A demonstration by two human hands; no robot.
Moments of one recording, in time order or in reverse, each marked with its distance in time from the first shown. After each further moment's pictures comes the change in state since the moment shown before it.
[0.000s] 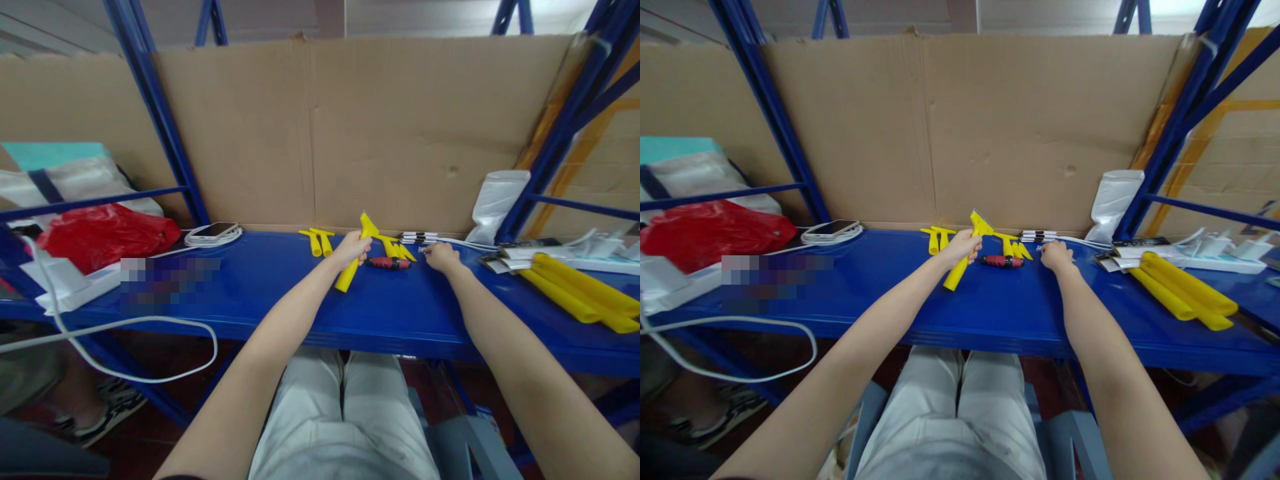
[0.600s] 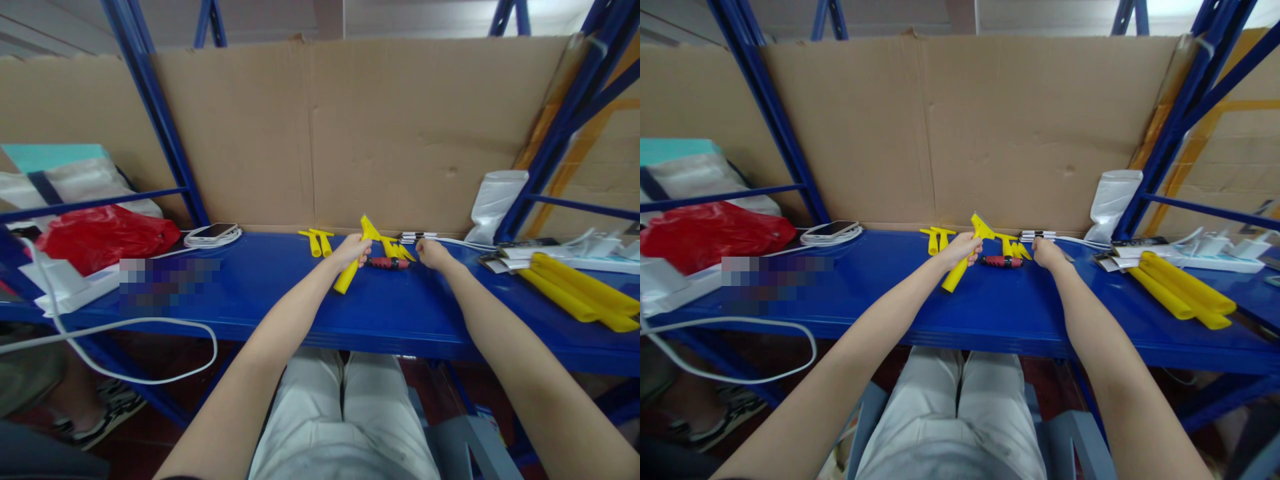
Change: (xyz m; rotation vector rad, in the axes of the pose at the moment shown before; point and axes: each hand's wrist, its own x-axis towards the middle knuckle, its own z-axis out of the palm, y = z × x) left_hand -0.004 0.003 0.001 -0.015 -0.055 -0.073; right_hand 0.016 -0.007 0.006 0.163 0.094 -0.155
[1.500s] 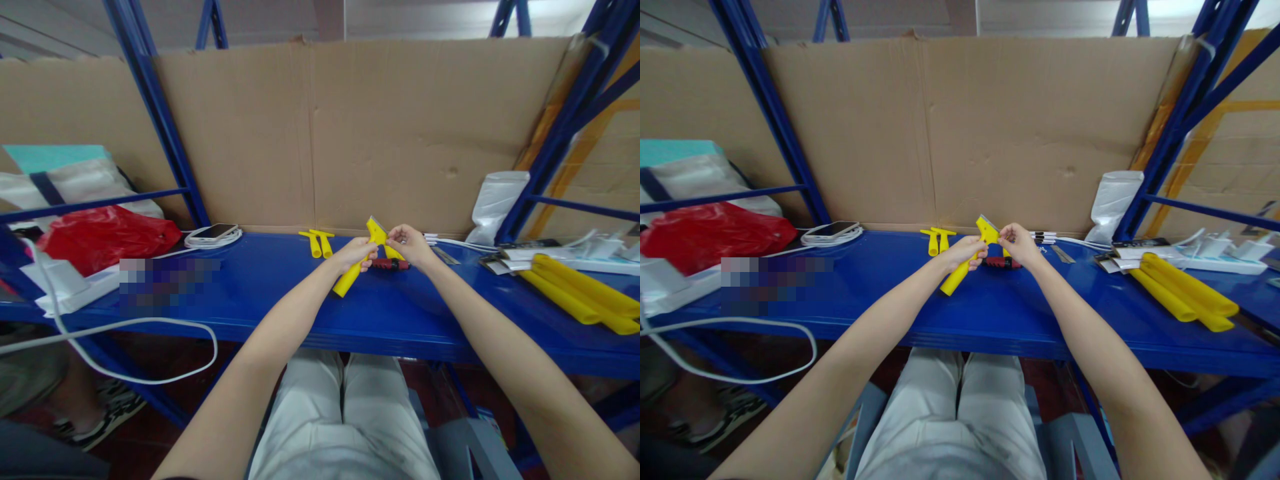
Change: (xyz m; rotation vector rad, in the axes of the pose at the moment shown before) left_hand -0.008 0.005 0.003 -0.093 -0.190 -0.042; right_hand -0.016 -0.068 -0.009 0.885 0.202 -0.361
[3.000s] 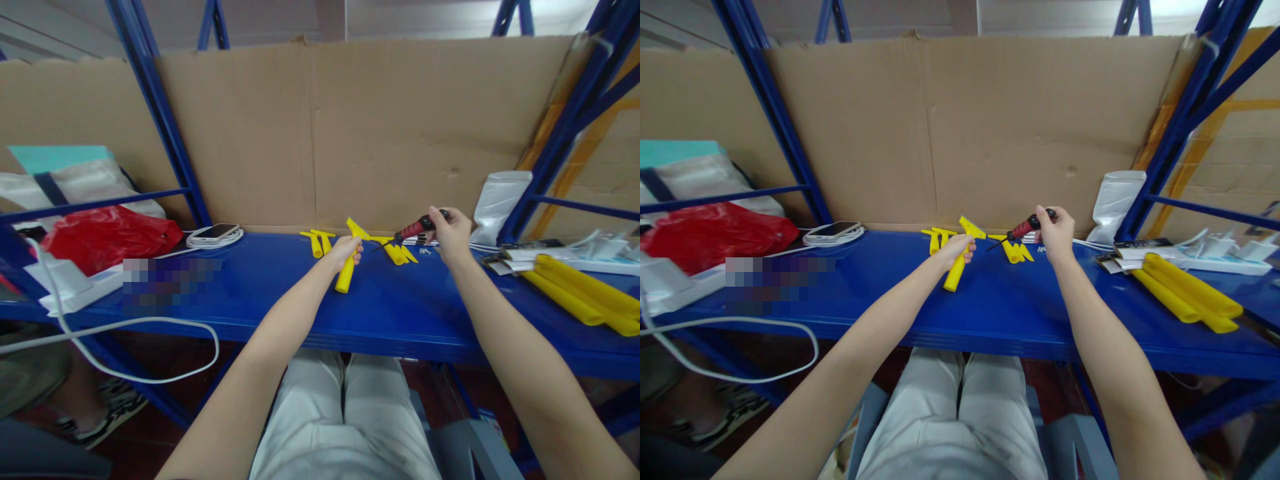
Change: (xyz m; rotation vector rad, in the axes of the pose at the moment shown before) left_hand 0.016 -0.013 -0.024 -0.102 0.299 -0.024; right_hand 0.004 -0.014 -0.047 0.138 0.449 0.157
